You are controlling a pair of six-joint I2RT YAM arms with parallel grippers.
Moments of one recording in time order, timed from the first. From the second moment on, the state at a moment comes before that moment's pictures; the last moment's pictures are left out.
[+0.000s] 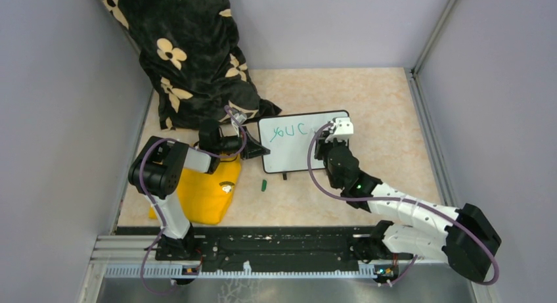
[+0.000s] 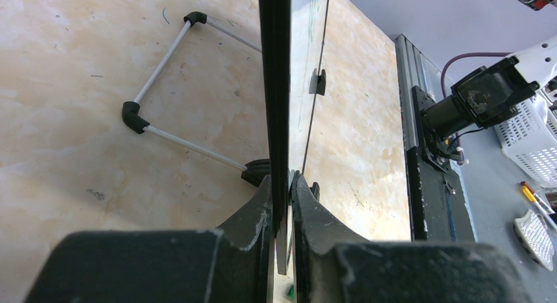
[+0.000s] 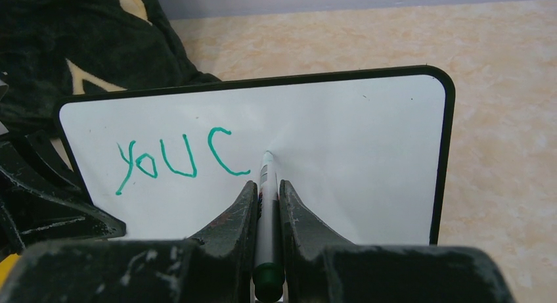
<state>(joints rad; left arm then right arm) -0.29 1.85 0.65 1.01 1.07 -0.40 0.86 1.02 0.54 0.37 0.69 0.23</state>
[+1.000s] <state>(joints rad) -0.30 1.85 0.65 1.00 1.07 -0.40 0.85 1.04 0.53 0.39 0.64 0.25</state>
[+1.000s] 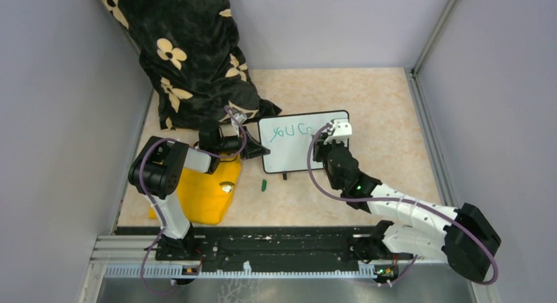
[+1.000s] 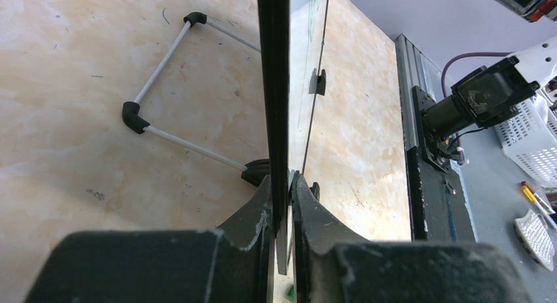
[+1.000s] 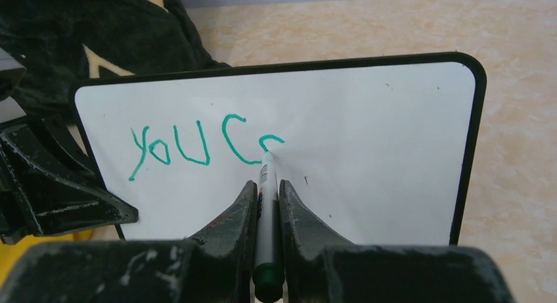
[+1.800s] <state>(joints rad) -0.30 1.85 0.65 1.00 1.07 -0.40 0.84 1.01 0.51 0.36 0.66 0.24</state>
